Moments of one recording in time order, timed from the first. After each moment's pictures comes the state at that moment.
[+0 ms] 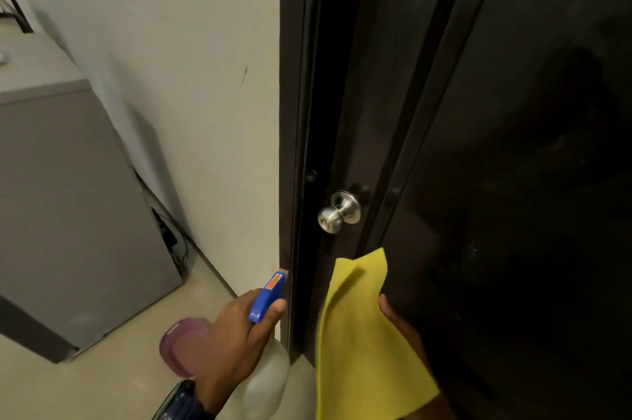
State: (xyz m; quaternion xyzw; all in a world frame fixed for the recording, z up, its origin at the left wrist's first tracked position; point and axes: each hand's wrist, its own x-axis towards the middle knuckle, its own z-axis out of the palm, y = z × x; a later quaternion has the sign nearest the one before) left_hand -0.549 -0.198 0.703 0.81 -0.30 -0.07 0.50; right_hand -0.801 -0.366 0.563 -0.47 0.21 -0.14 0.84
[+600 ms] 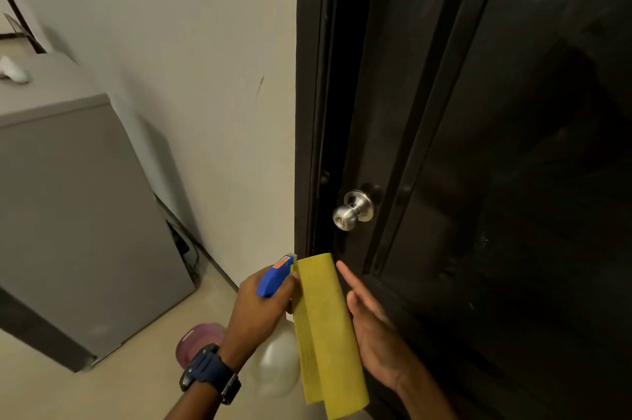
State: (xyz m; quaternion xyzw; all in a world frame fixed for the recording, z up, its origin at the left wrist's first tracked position) left_hand -0.529 -0.201 0.721 0.78 -0.26 -0.13 0.56; right_hand -0.668 -0.341 0.713 -0.49 0.19 -0.09 0.84
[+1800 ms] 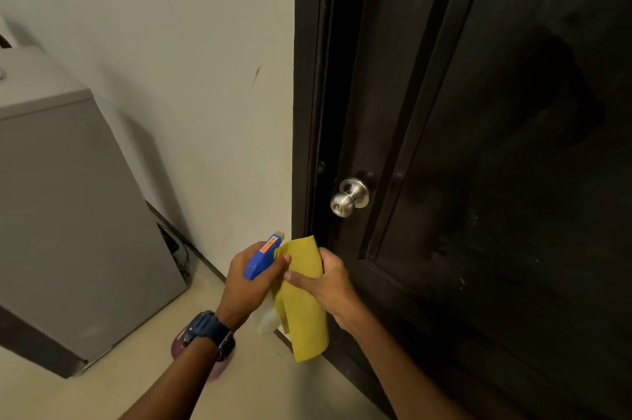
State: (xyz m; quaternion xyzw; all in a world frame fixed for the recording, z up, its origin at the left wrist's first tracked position) left_hand -0.487 -0.191 0.698 0.73 -0.31 -0.14 0.59; right_hand -0.600 -0.313 0.712 -0.67 0.27 -0.13 0.67
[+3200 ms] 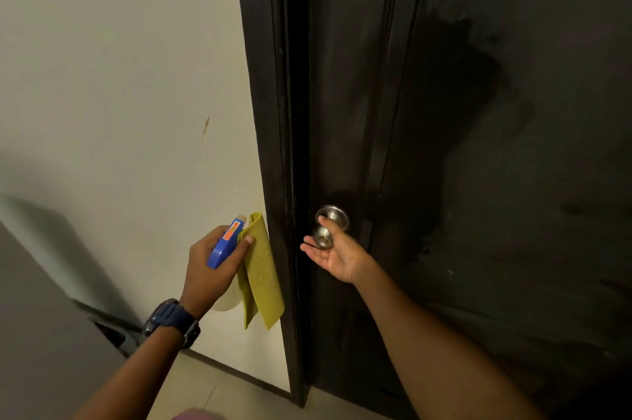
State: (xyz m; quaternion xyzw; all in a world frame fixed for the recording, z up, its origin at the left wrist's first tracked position) left_hand -0.345 -0.235 0.747 0.65 -0.48 -0.06 0.58; right_hand -0.527 -0.408 0.738 -0.26 0.37 -0.24 0.86
